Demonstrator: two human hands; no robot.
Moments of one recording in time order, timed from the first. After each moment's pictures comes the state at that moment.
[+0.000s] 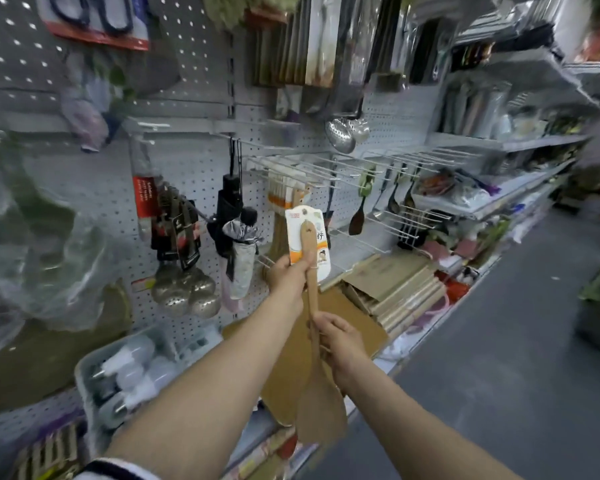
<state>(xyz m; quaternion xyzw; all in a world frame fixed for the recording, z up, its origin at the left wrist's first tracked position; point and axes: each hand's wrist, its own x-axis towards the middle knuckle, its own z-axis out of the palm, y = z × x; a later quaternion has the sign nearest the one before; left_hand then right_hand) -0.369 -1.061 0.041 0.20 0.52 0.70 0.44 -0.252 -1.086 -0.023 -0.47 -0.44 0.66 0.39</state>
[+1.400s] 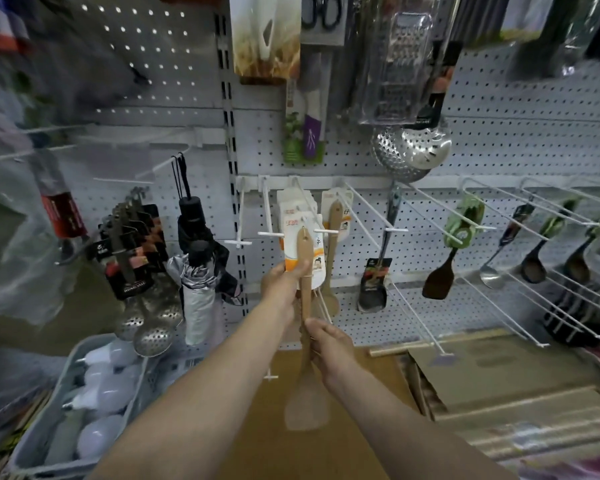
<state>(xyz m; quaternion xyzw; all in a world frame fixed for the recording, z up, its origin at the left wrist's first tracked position) -0.381 -0.797 0.039 0.03 0.58 0.77 0.27 -0.286 -0.749 -0.054 -0.34 -0.50 0.78 0.18</state>
